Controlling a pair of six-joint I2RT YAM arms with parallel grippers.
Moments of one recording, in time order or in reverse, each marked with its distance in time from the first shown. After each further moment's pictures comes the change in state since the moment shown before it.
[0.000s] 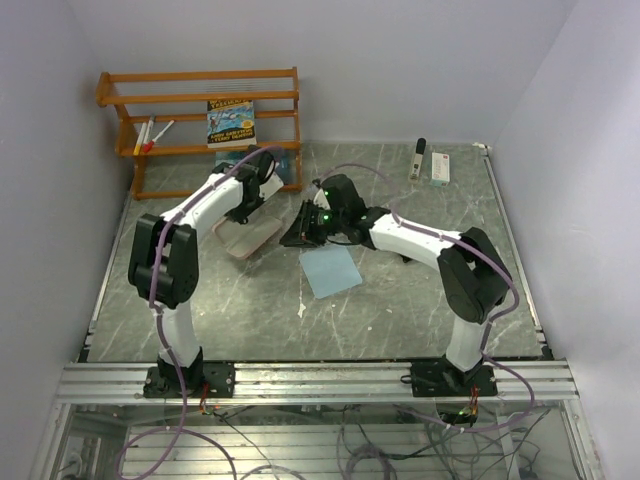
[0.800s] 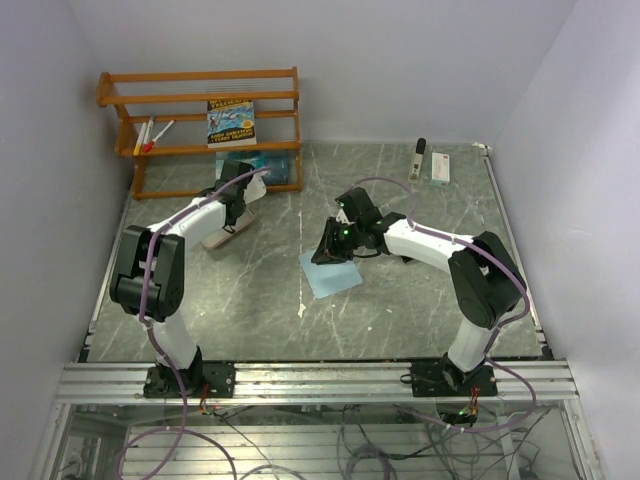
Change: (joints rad) left arm 0.082 -0.147 -0.364 0.573 -0.218 0.418; right arm -0.081 -0.090 -0.129 -0.299 0.152 -0.190
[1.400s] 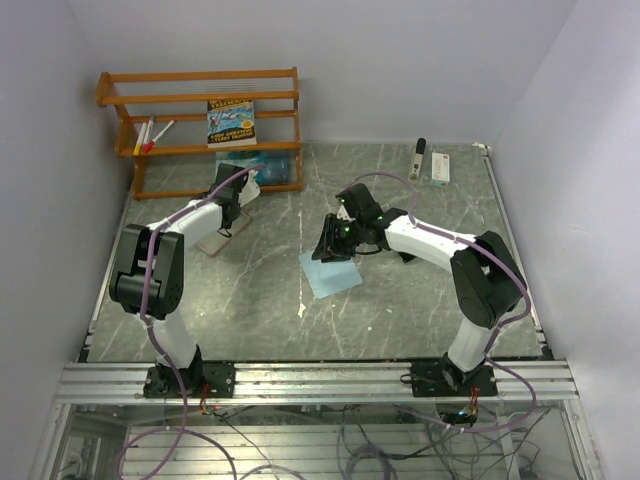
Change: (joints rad) left arm 0.039 0.013 -0.039 0.013 0.037 -0.121; right arm -0.010 0.000 0.039 -0.061 0.016 -0.054
